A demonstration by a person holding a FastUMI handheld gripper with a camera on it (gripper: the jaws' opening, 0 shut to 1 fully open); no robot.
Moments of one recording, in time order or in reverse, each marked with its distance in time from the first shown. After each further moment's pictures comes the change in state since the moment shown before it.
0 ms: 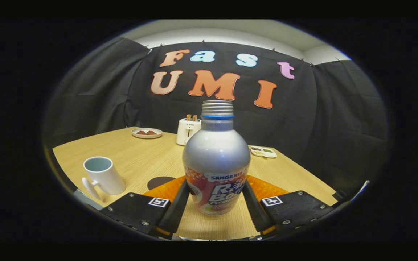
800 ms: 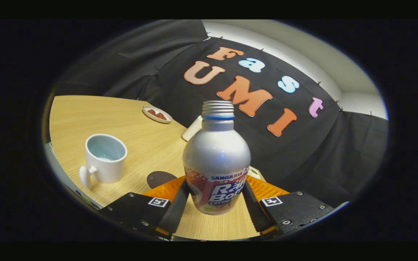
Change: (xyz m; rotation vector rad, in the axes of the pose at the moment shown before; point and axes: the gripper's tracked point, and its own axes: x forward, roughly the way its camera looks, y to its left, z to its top) arm -0.005 0.062 0.037 -0.485 -0.033 -0.051
